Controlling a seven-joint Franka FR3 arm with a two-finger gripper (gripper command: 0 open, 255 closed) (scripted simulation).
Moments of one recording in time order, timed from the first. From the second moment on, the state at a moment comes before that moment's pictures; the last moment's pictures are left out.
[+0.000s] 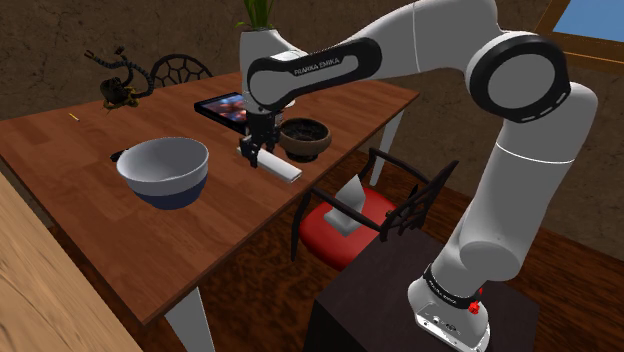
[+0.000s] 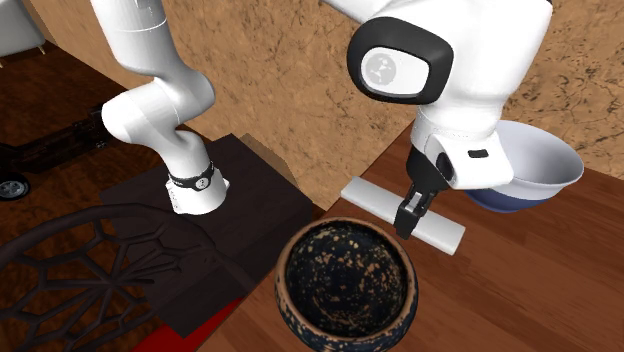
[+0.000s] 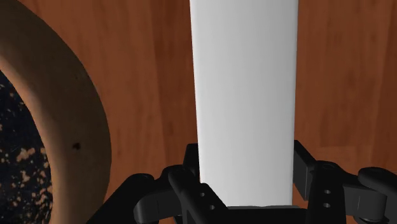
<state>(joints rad) 0.12 0.16 0.21 -1.84 -0.05 2.00 0.19</state>
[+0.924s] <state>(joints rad) 0.12 0.13 0.21 -1.70 -0.04 1.83 0.18</state>
